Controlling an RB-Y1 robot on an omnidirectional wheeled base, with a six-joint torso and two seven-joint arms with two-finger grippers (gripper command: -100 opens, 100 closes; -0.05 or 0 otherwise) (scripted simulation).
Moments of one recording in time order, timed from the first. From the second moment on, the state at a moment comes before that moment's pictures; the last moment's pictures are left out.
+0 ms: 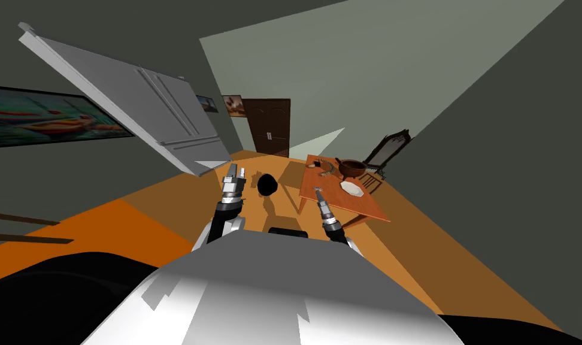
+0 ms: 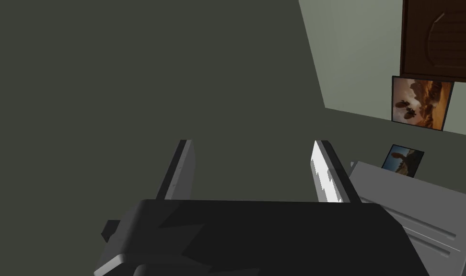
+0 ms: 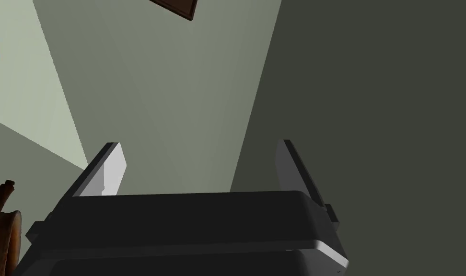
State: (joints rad) left arm 0.54 0.04 0.03 -2.28 -0.07 -0.52 -0.02; right arm 0.50 -0.37 0.29 -1.94 0.02 -0.56 0.27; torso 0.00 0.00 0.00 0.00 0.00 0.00
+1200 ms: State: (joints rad) left arm 0.54 0.04 0.03 -2.28 -0.07 -0.52 -0.02; right arm 0.53 -0.64 0.55 -1.66 0.05 -0.44 0.48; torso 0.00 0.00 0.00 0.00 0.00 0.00
